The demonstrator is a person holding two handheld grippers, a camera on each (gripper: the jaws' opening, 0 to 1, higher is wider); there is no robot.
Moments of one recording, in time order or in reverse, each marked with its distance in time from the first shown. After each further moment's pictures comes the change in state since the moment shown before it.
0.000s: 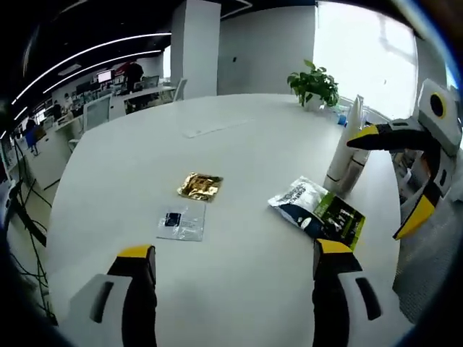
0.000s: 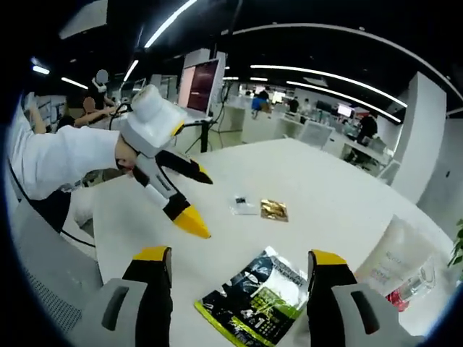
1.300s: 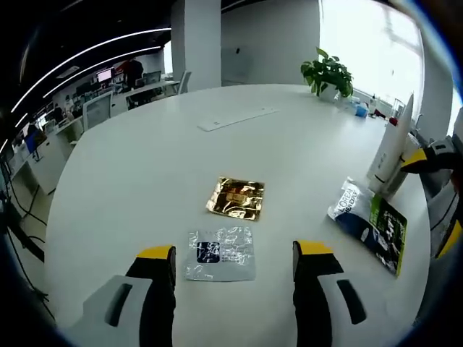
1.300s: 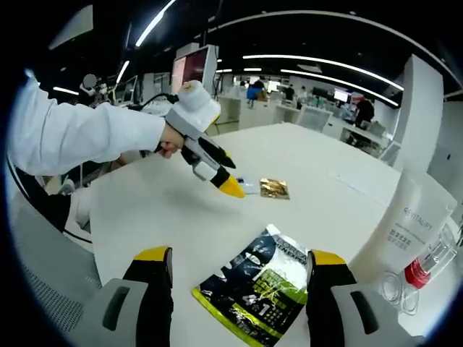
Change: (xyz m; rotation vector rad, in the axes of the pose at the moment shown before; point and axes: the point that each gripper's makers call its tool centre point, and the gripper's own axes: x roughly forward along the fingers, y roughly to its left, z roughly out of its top) left arm 0.059 0.050 0.009 0.035 0.046 0.040; right arm 0.004 -0.004 -0.026 0.051 0.046 0.000
